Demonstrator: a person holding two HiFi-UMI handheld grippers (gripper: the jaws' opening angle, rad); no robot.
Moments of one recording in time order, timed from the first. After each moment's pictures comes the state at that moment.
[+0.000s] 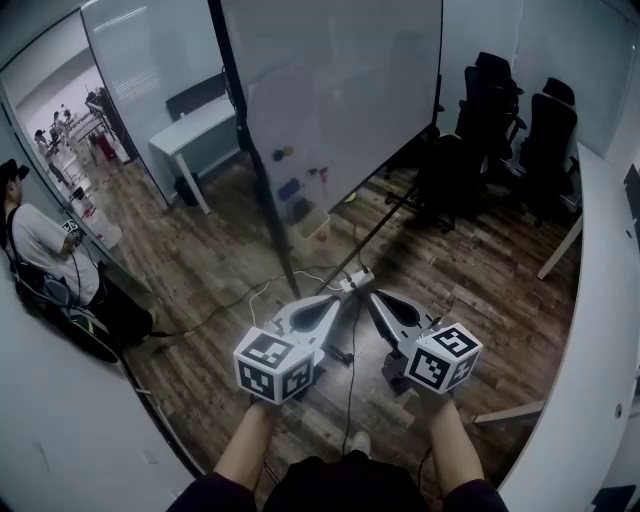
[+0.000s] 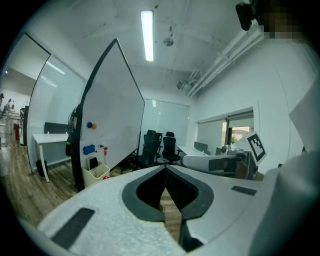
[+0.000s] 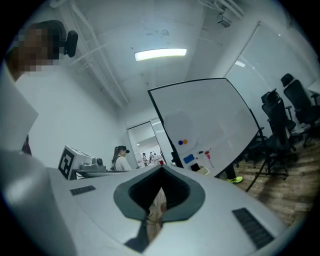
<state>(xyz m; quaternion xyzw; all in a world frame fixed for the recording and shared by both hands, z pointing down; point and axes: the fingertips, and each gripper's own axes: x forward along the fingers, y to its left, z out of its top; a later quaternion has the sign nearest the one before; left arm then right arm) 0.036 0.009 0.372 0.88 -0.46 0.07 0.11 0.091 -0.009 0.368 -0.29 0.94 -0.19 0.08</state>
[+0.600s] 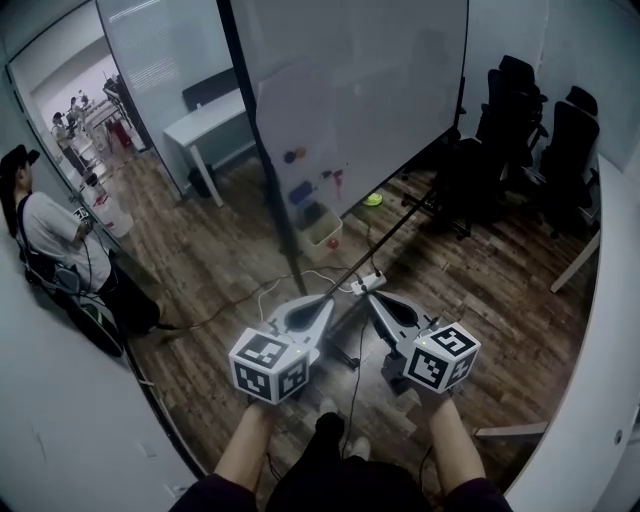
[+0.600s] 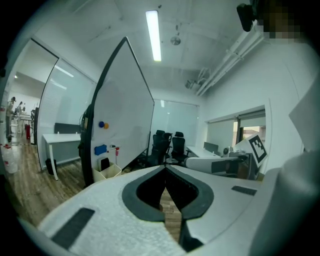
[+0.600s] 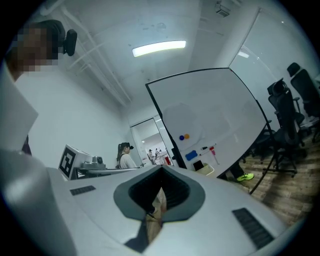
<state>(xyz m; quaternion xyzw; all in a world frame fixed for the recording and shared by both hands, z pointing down) 0.006 -0.034 0.385 0.85 -0.51 0.07 0.12 0.067 -0.055 0.387 -0.25 0.94 -0.20 0.06</state>
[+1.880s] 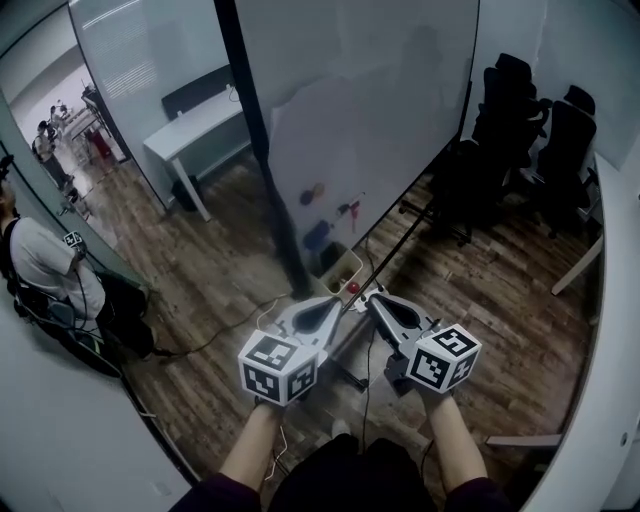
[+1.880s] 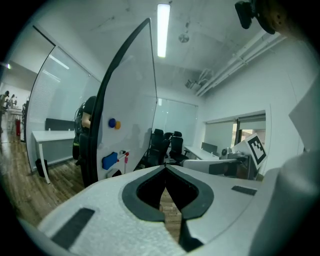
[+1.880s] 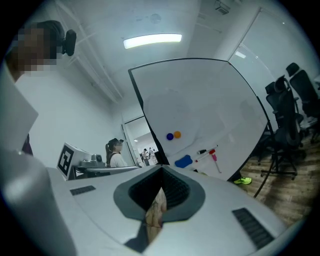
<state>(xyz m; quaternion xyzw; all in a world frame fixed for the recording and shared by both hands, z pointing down) -0.090 -0.180 0.396 0.87 -0.47 0.07 0.13 -0.034 -0.197 0.401 -0.28 0.93 -0.21 0.05</state>
